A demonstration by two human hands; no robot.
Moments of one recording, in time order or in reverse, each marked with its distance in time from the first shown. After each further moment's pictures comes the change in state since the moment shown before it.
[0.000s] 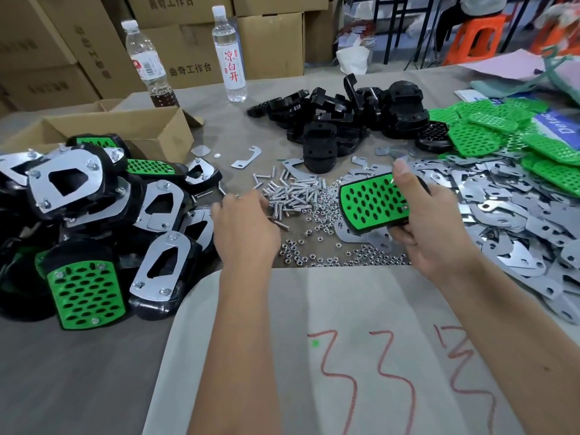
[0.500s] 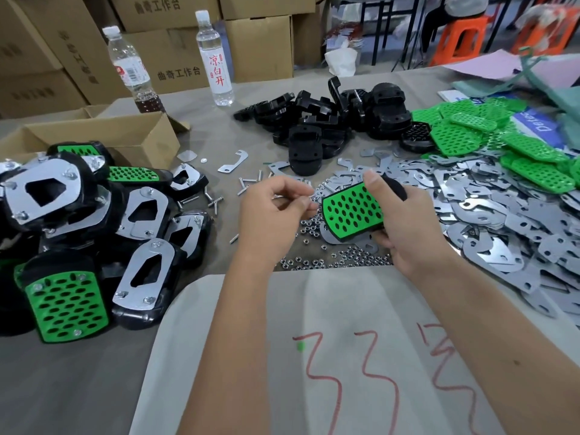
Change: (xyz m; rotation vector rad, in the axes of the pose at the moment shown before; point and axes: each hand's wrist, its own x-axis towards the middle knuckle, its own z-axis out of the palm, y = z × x) left_hand -0.012 0.037 0.010 -1.027 -0.179 0.179; right_hand 0.002 0.007 0.003 -0.107 0.034 -0.006
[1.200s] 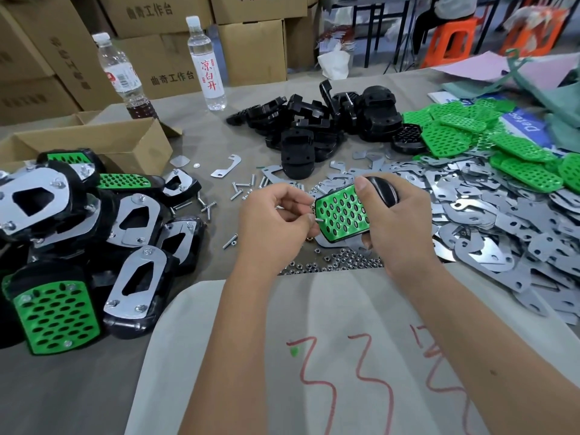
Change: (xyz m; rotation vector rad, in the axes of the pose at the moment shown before) left_hand -0.005 -0.003 0.006 0.039 -0.047 -0.002; right_hand 0.000 0.008 0.001 -0.201 0.134 -0.299
